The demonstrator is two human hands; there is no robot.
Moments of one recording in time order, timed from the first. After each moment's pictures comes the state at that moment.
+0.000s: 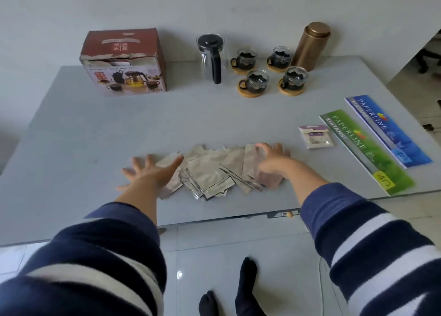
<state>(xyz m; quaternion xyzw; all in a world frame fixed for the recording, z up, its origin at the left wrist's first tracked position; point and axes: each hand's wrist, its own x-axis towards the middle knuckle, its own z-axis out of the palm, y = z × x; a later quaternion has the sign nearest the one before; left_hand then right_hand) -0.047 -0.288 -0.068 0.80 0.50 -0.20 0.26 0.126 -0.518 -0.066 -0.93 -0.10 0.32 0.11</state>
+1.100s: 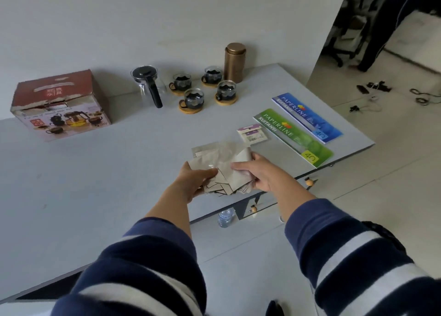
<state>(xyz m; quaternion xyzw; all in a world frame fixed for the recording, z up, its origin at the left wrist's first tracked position) 0.019 -0.445 -0.037 0.63 0.32 -0.12 0.70 0.081 -0.616 -0.027 -0.69 0.12 0.32 0.63</state>
